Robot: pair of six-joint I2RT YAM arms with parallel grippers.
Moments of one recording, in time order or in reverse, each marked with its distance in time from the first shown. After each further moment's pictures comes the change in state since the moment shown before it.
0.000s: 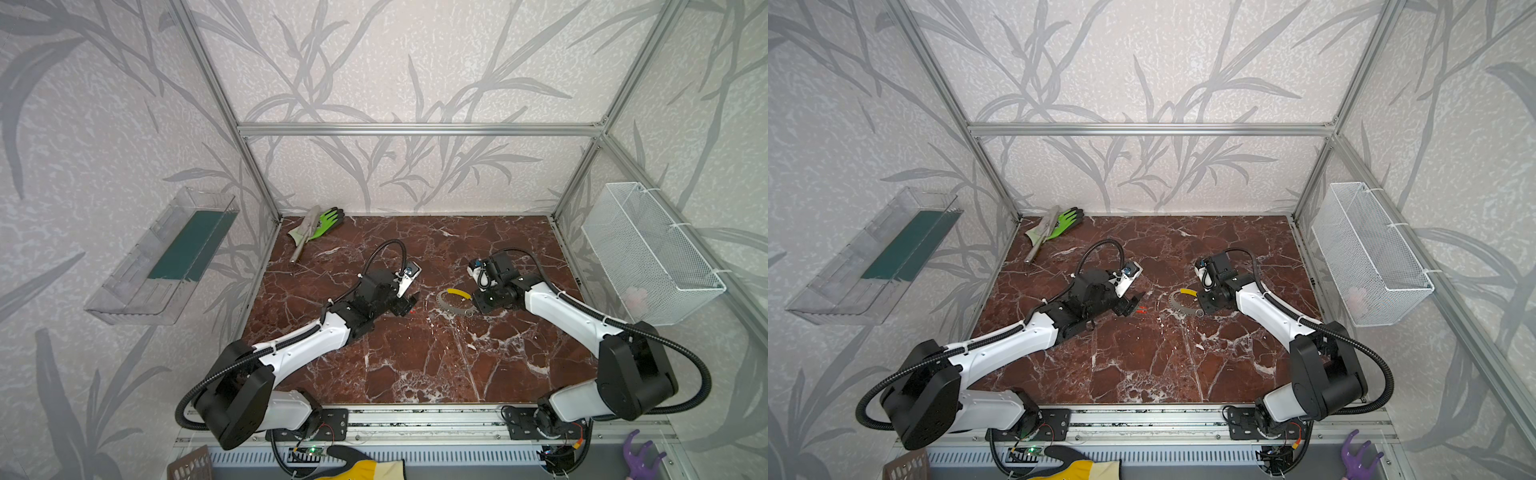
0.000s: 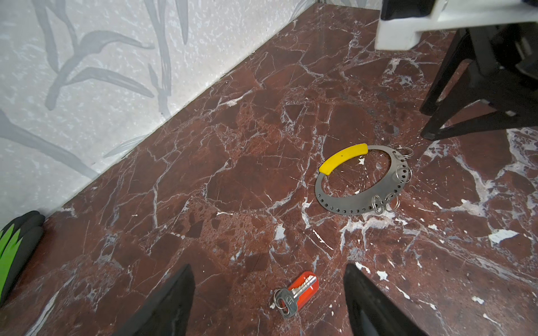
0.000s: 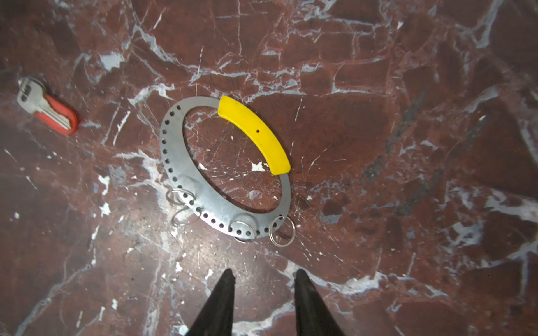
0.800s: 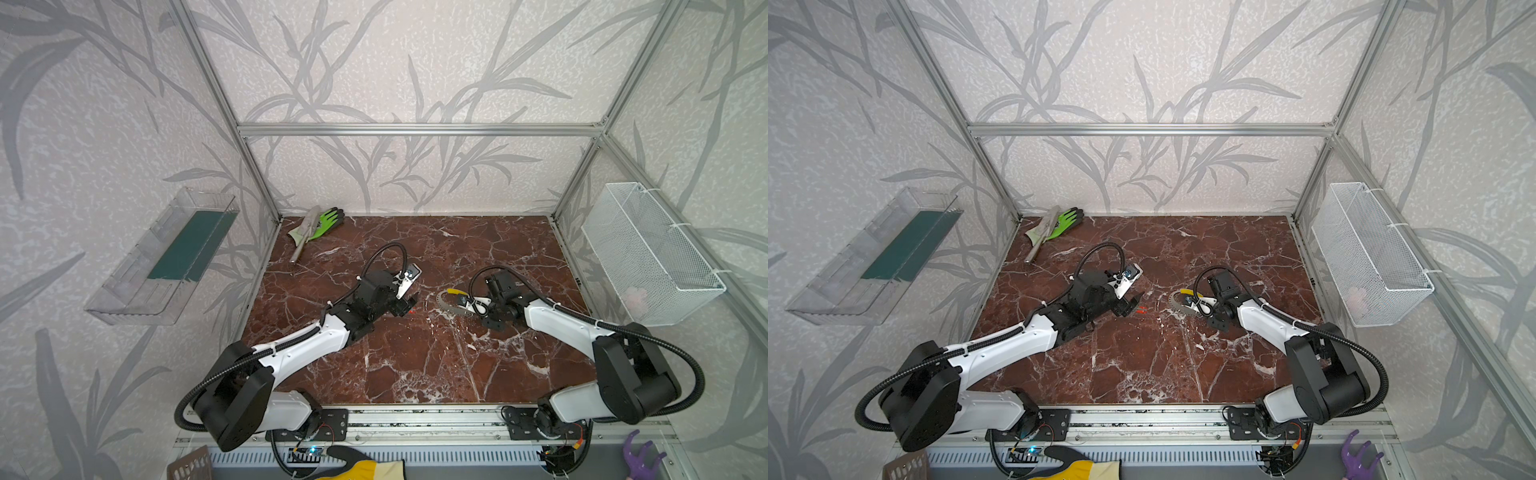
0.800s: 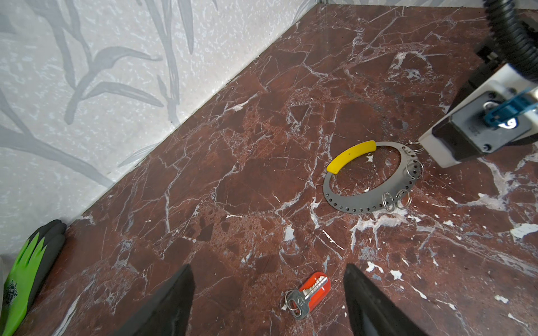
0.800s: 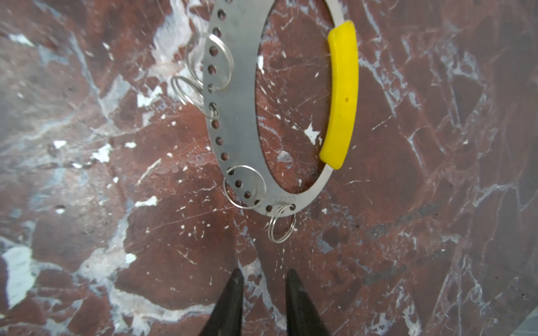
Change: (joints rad) left arm -0.003 -0.009 -0.030 0.045 -0.039 0.051; right arm -0.014 0.010 -0.210 0.214 0.039 -0.795
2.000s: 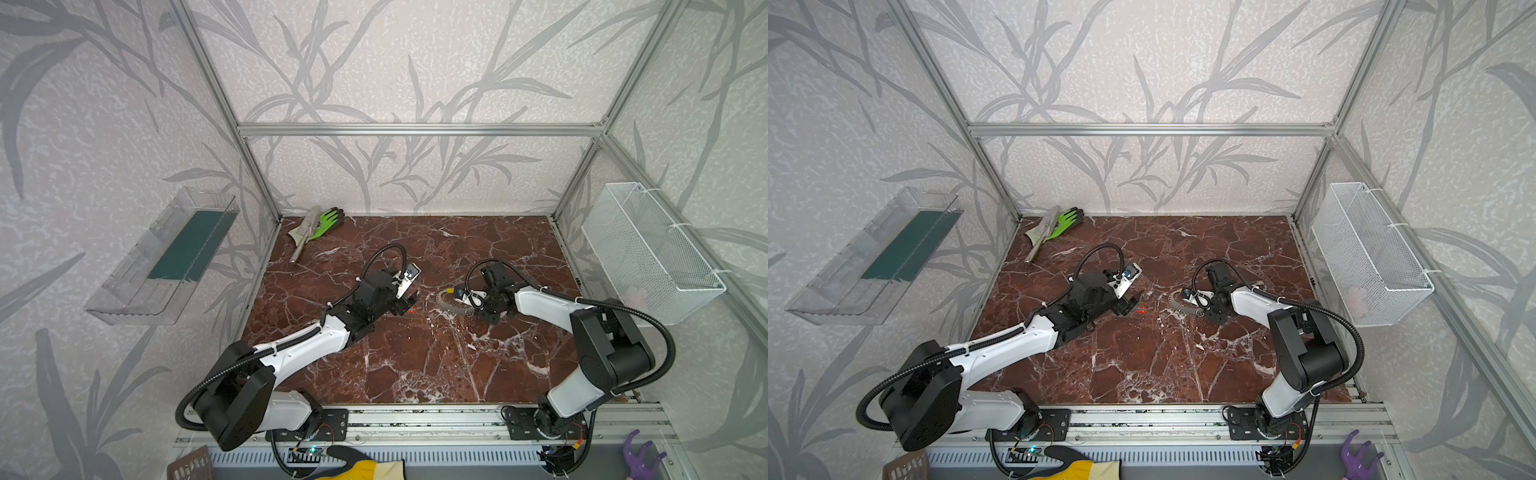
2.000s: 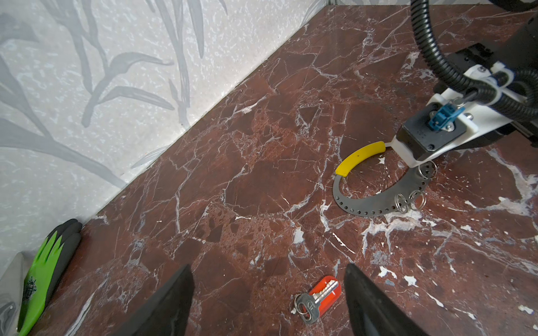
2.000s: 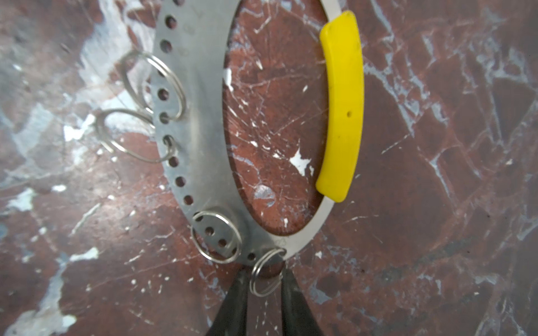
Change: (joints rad) left arm 0.000 0.003 -0.007 0.032 -0.033 0.019; right arm -0.041 0.167 0.105 0.014 -0.059 -0.014
